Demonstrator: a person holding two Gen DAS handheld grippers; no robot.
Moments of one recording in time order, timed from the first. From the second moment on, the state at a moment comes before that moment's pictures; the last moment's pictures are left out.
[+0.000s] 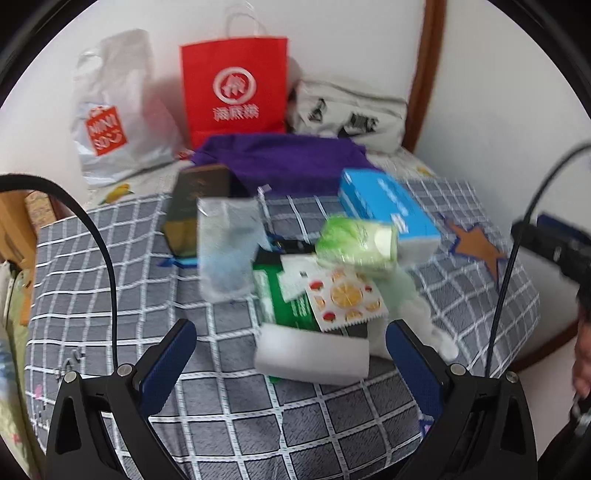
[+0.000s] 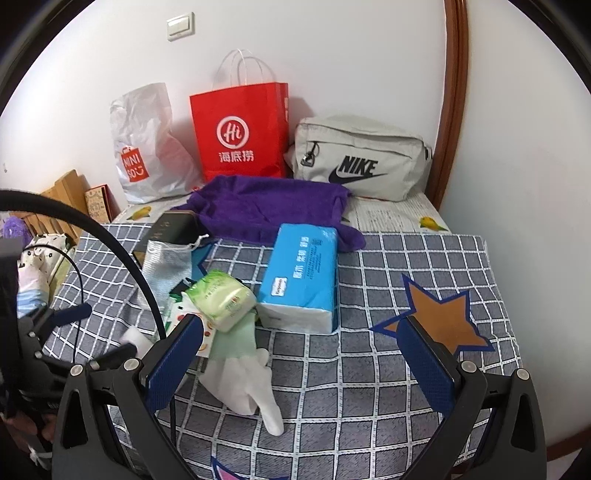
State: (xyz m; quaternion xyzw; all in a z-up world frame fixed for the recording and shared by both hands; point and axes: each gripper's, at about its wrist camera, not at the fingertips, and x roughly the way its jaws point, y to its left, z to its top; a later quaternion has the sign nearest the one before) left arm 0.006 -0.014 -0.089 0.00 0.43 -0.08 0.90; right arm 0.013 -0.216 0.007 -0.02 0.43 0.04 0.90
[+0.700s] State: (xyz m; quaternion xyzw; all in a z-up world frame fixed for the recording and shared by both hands) left arm 0.033 -0.020 -0.145 0.03 0.47 -0.12 0.87; right arm 0.040 -0.214 -0.050 -0.01 0.48 0.08 0.87
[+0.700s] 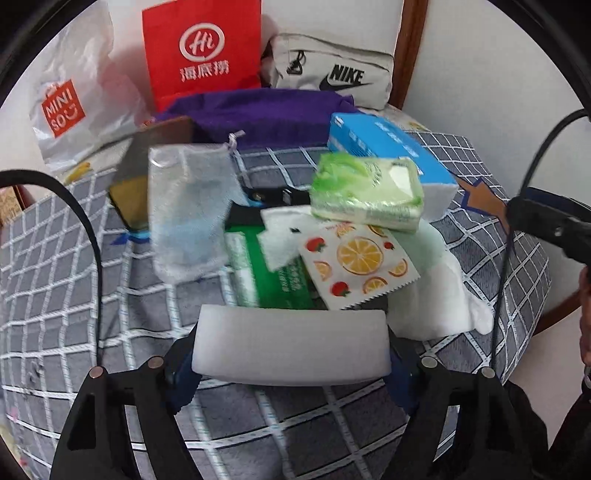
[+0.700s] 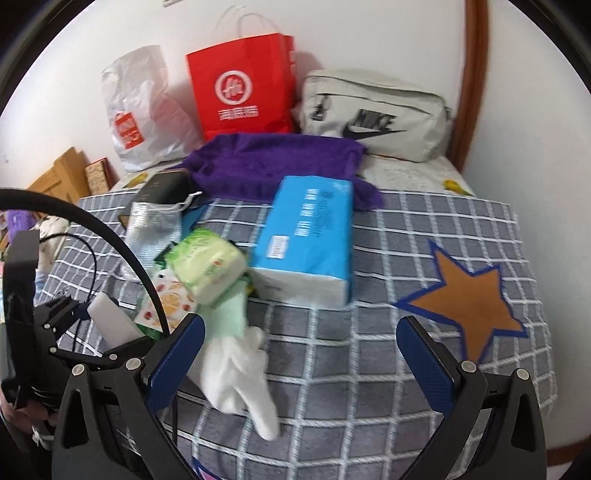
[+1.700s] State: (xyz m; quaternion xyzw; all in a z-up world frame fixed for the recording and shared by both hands) left arm 0.057 0.084 -0.131 -0.05 0.47 -0.05 0.88; right arm 0.110 -0.125 -0.095 -0.11 0.52 0.22 0.82
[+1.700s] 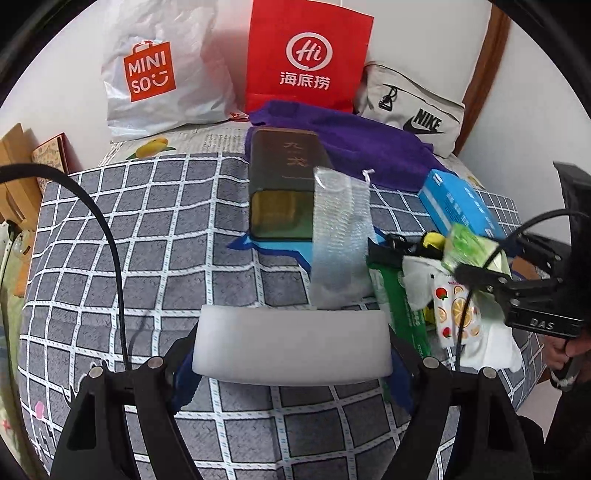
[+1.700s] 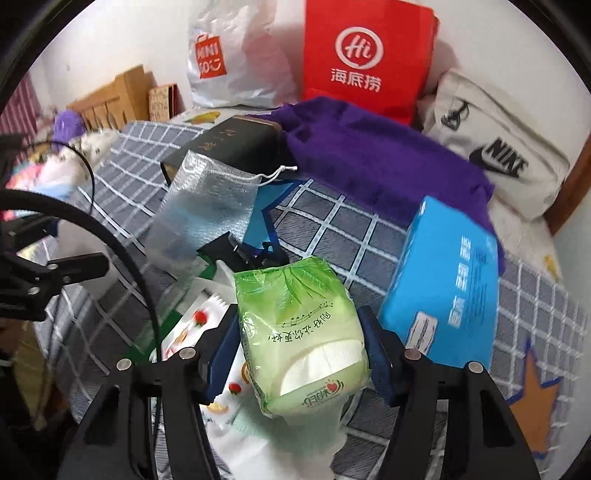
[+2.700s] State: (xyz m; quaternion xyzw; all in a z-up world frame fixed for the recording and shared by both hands) left arm 0.186 0.096 -0.060 -0.02 0.43 -0.03 0.90; right arm 0.225 -0.194 -0.052 -0.03 0.46 0.18 0.87
